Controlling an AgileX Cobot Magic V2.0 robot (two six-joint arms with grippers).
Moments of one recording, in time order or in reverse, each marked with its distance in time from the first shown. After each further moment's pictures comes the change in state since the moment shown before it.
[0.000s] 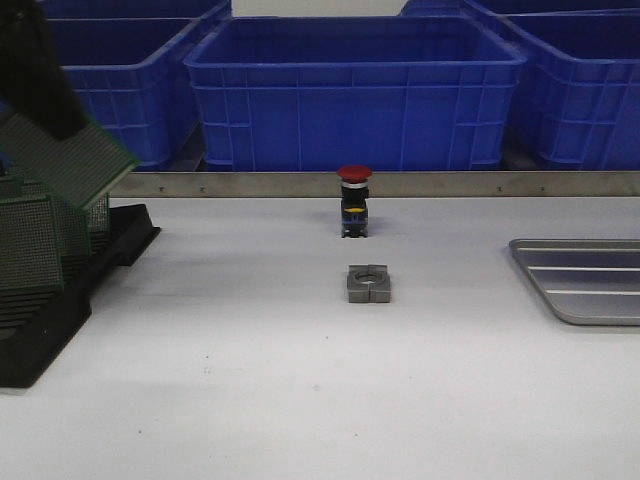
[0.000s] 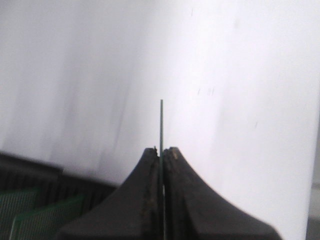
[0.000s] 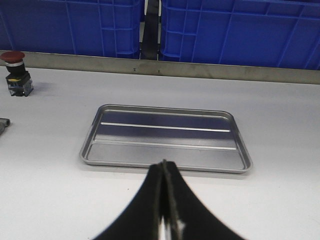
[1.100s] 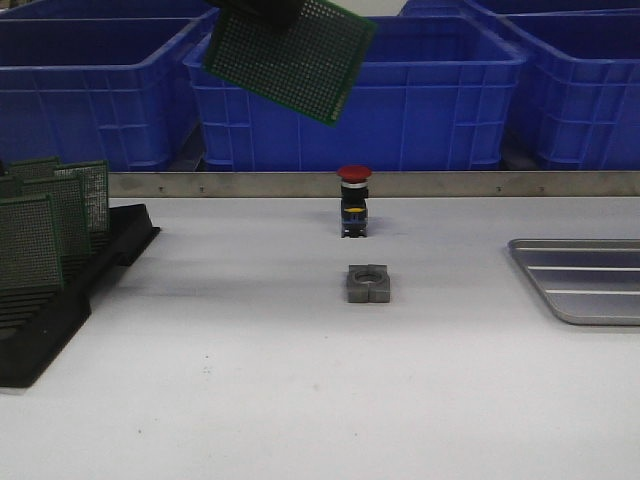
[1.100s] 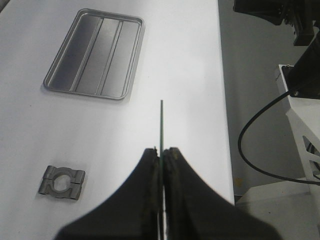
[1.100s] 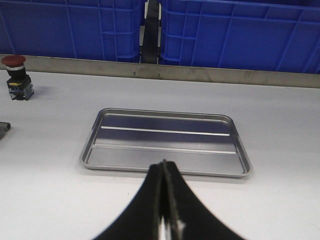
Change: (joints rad) left arm -0.208 0.006 0.000 -0.462 -0.005 -0.002; right arm 0.000 0.000 0.000 0.000 -0.017 0.000
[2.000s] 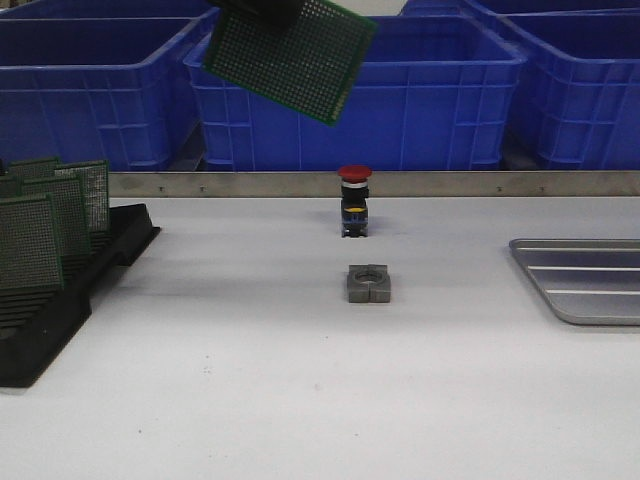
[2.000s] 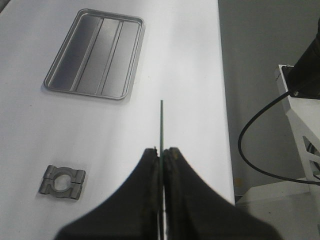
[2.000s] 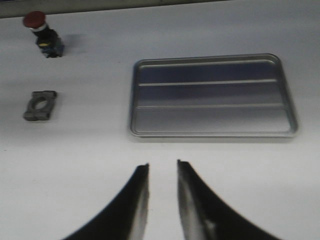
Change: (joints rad) left arm 0.000 0.000 0.000 0.000 0.000 0.000; right arm 0.012 0.620 -0.544 0.266 0.372 -0.102
